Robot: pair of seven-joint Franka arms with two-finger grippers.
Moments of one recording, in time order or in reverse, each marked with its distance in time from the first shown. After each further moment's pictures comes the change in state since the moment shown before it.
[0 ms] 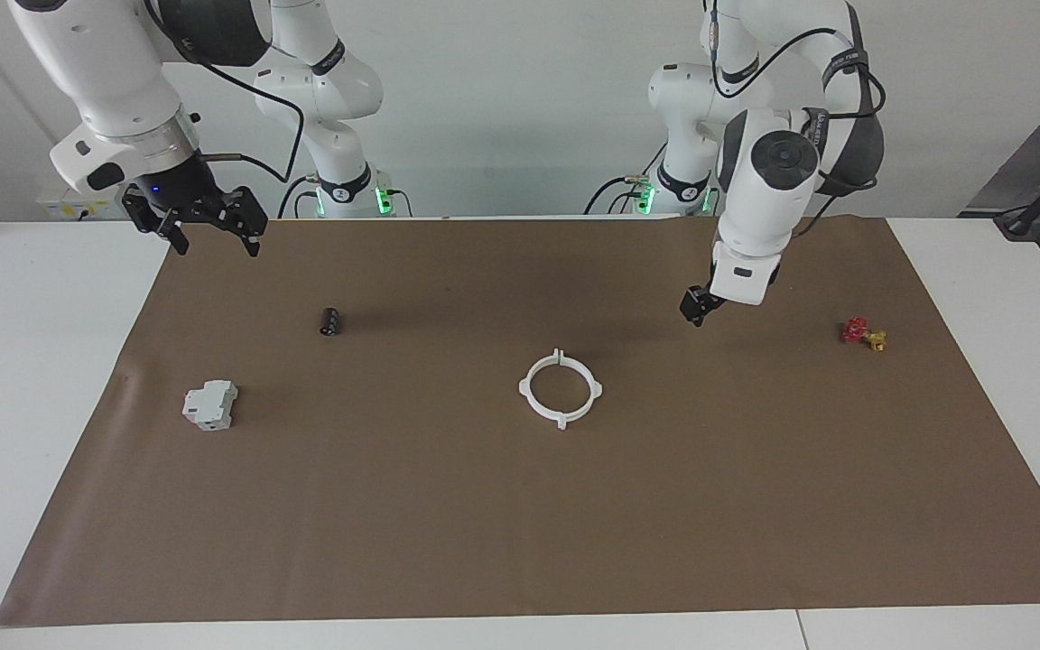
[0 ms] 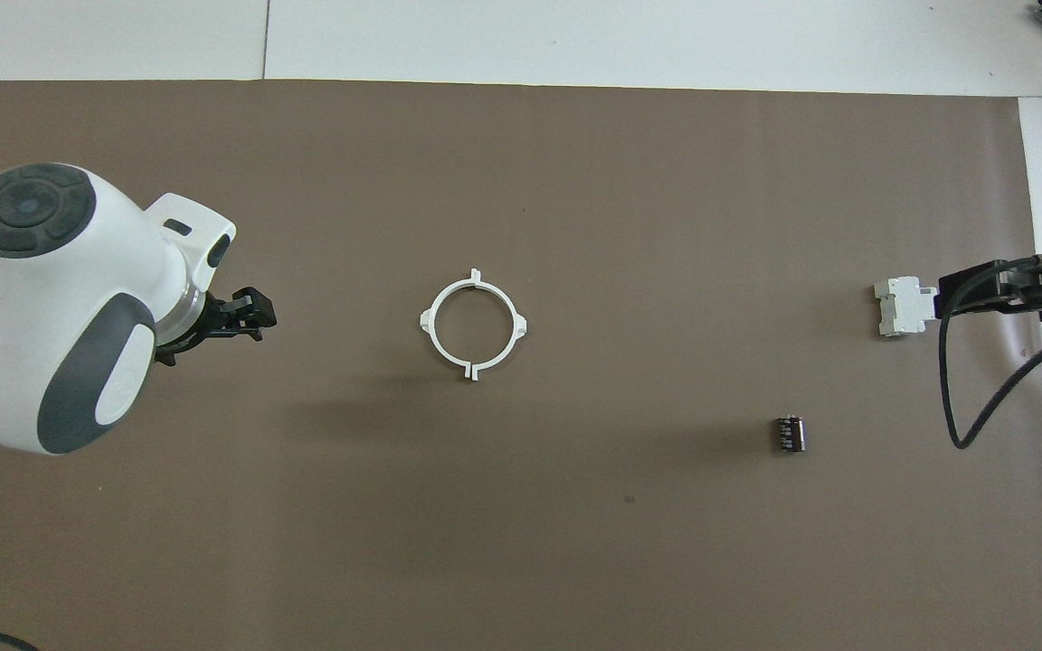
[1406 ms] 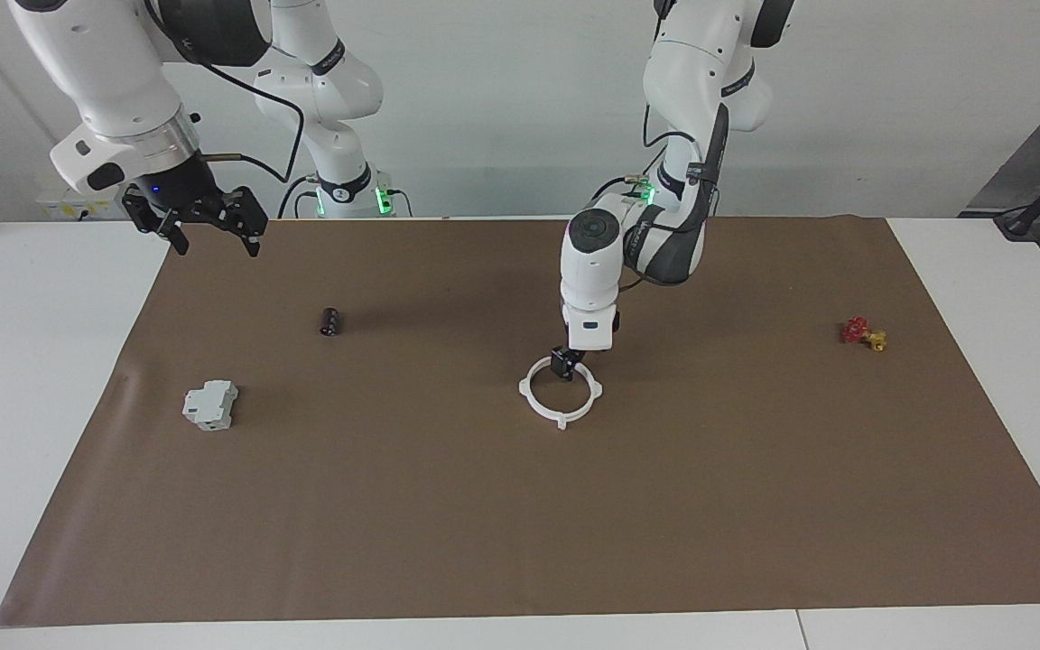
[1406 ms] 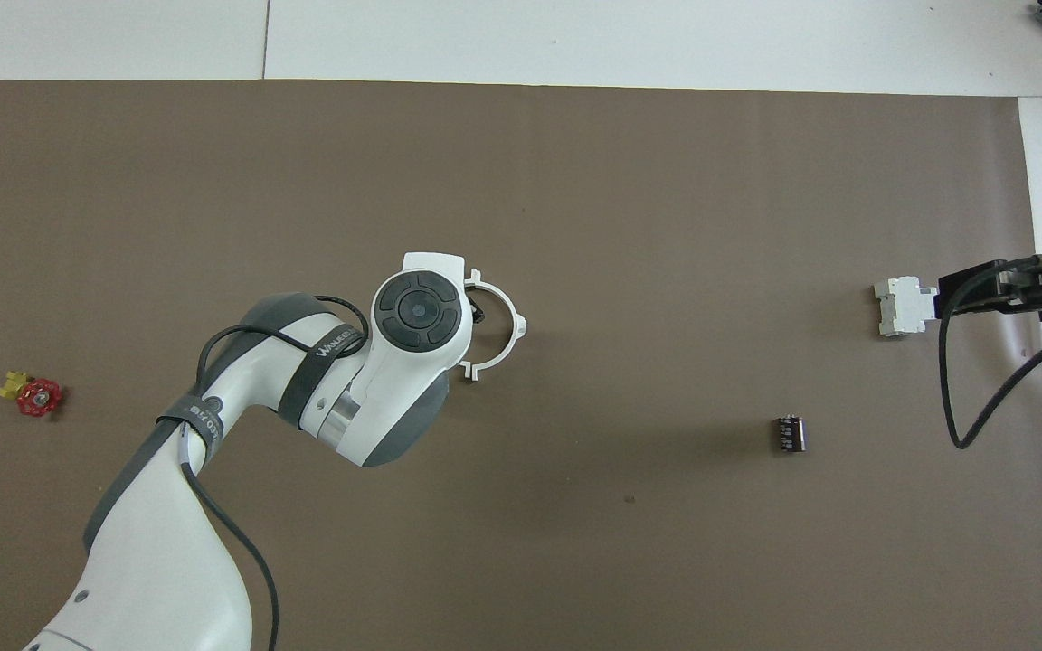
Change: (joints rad) left arm -0.361 0.310 -0.020 0.040 0.000 0.380 -0.823; right arm 0.000 0.000 0.000 0.000 0.000 0.000 0.000
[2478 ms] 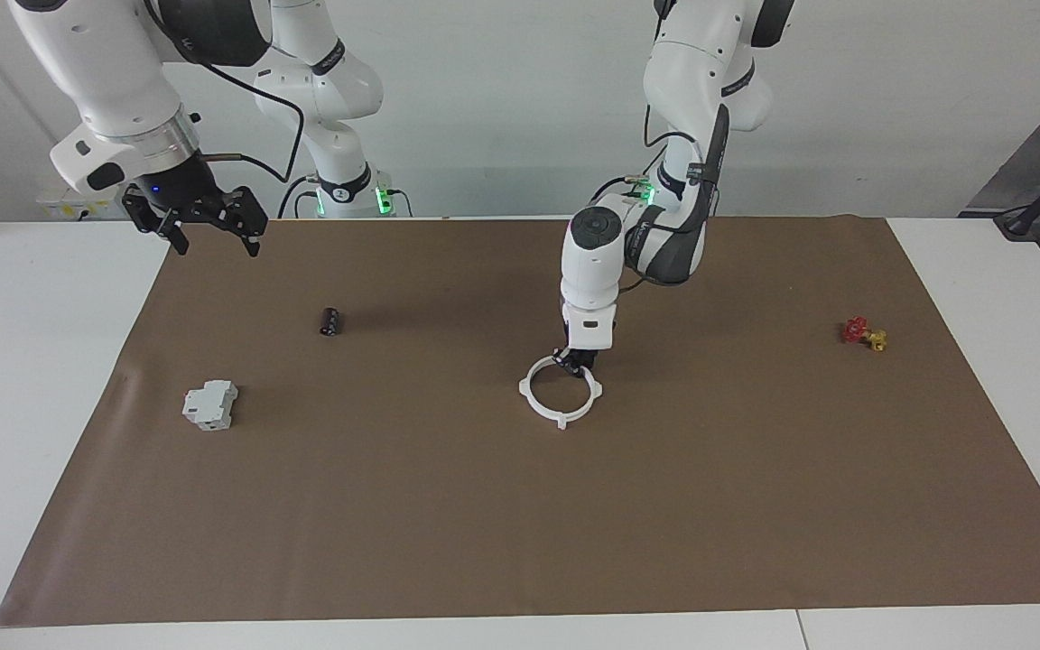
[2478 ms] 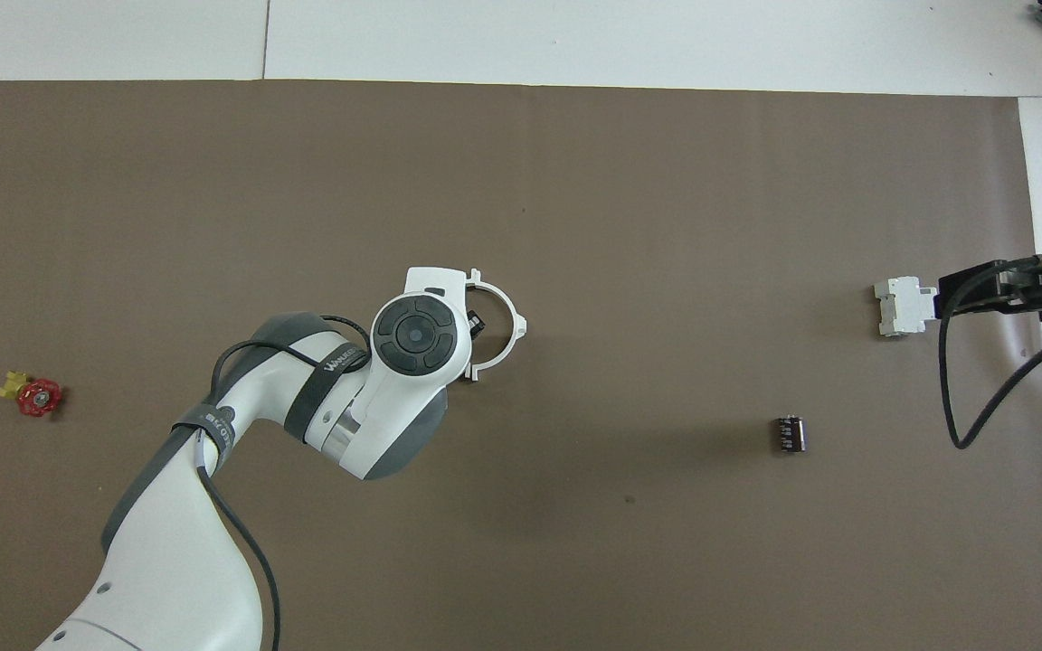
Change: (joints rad) left arm 0.000 0.014 -0.009 -0.085 0.000 0.137 0.000; right arm 0.000 0.000 0.000 0.000 0.000 0.000 0.000
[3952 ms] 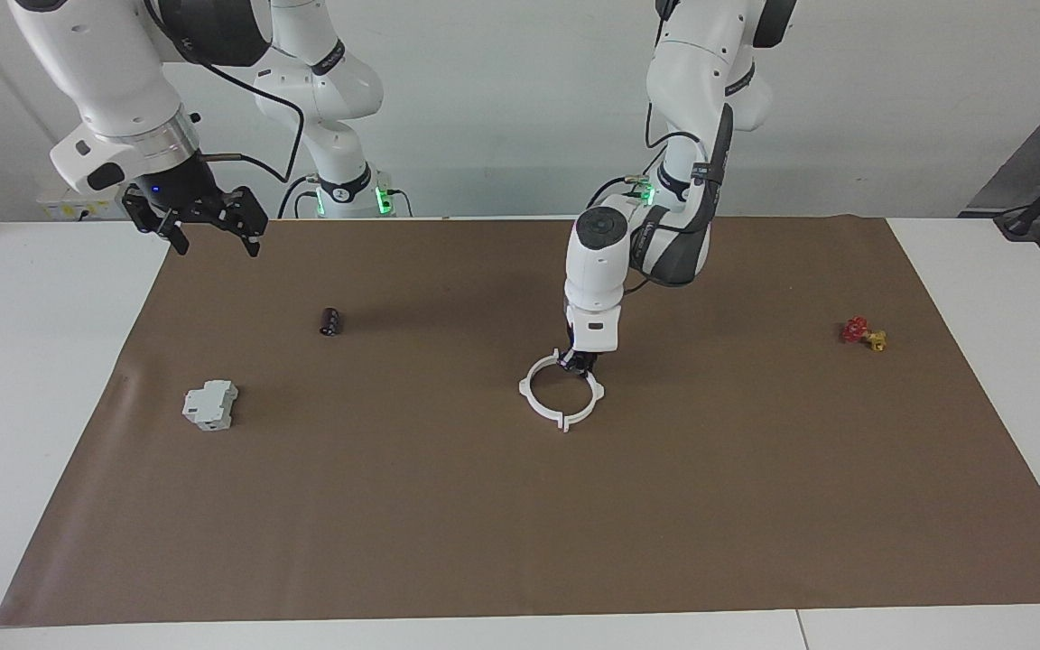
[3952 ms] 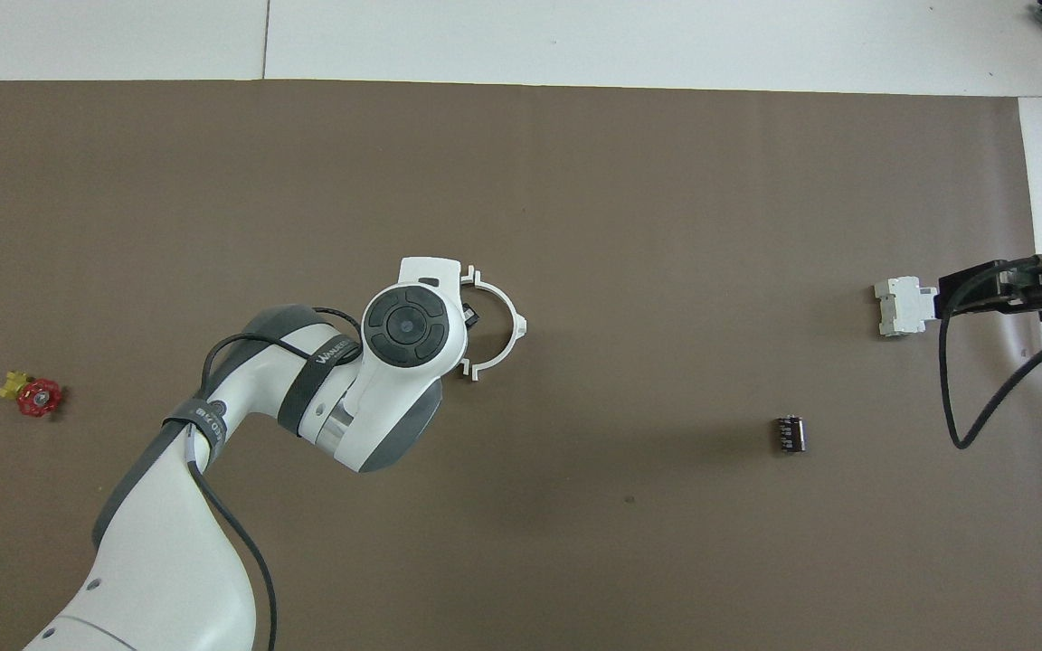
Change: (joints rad) left arm 0.015 0.001 -0.001 0.021 -0.003 0.007 0.000; right arm 0.000 0.000 0.000 0.000 0.000 0.000 0.000
